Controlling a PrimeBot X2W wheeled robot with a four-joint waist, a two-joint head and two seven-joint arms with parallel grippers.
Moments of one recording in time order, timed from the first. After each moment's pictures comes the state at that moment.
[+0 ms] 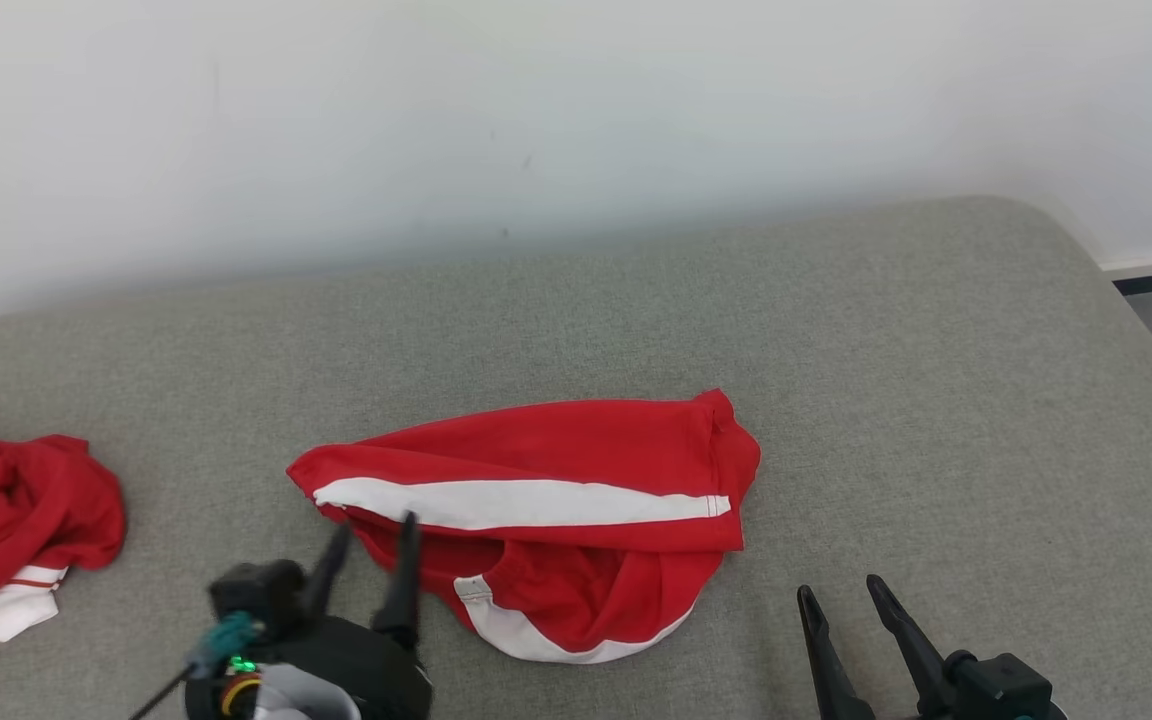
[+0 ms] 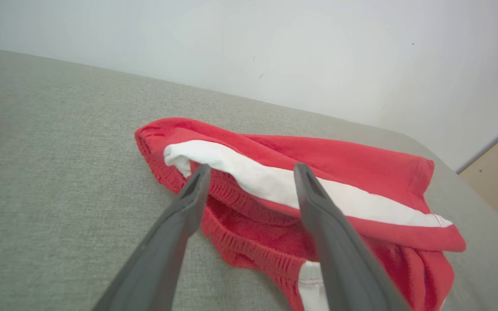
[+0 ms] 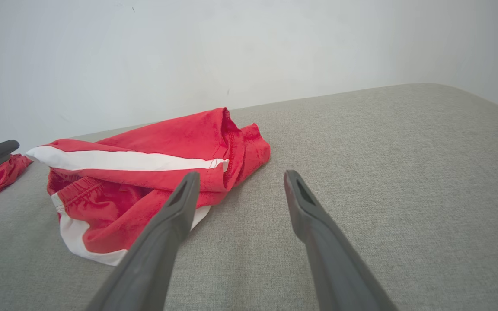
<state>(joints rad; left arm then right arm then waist) -0.33 0.13 -0.32 0.60 -0.63 -0.05 -0.24 0.00 -0.08 0.19 0.29 0.25 0.13 -0.26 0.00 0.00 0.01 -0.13</state>
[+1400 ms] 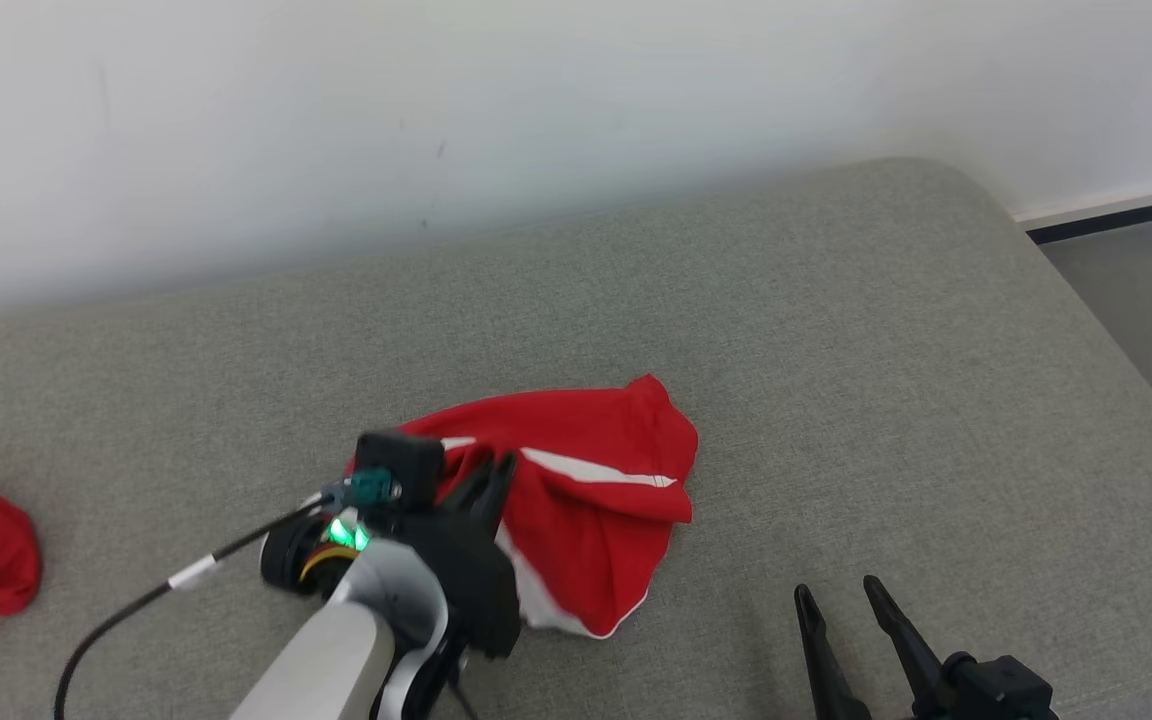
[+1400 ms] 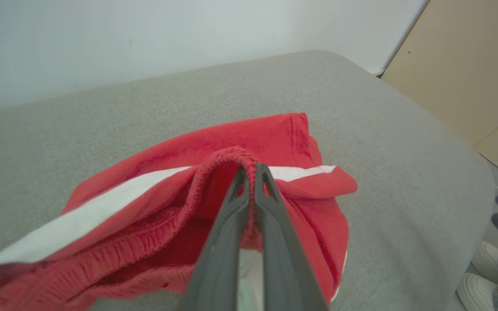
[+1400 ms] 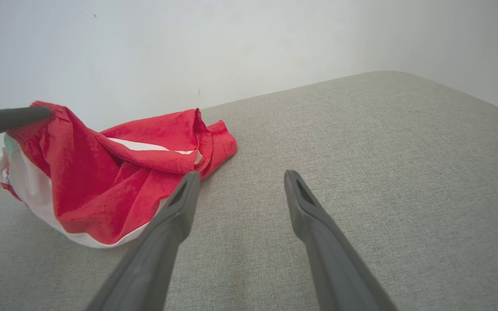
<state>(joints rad) -0.43 0.18 -0.53 0.35 -0.53 0.00 0.24 0.01 -0.06 0.19 0.28 0.26 0.13 -0.26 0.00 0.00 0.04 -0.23</state>
